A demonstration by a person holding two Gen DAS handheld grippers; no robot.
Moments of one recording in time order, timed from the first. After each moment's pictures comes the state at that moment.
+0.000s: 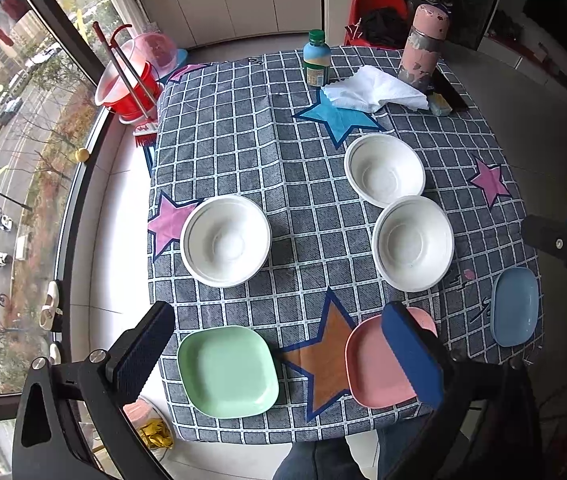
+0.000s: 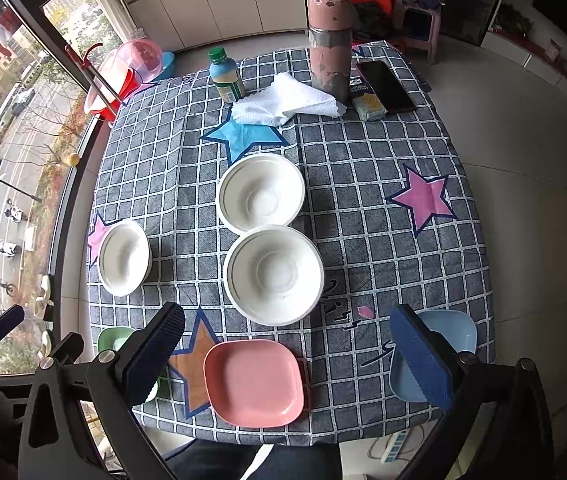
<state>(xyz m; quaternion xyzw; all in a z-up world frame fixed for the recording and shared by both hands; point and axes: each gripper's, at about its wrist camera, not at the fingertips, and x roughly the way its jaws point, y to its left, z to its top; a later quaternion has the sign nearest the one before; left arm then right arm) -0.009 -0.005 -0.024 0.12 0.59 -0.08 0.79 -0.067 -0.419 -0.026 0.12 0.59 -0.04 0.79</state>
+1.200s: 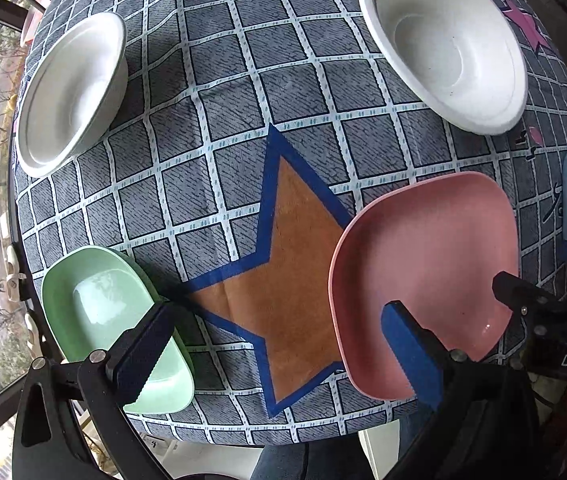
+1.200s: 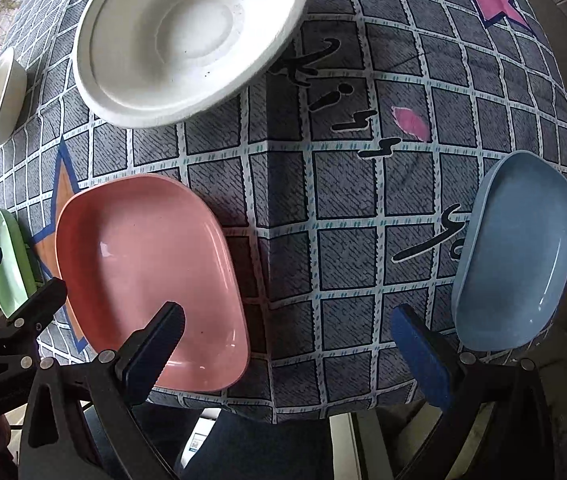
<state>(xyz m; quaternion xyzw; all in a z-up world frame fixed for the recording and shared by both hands) -0.053 -0.043 -0.242 0.17 0.73 -0.11 0.66 -0.132 -0.404 -0.251 0.10 0.77 -0.02 0.63</state>
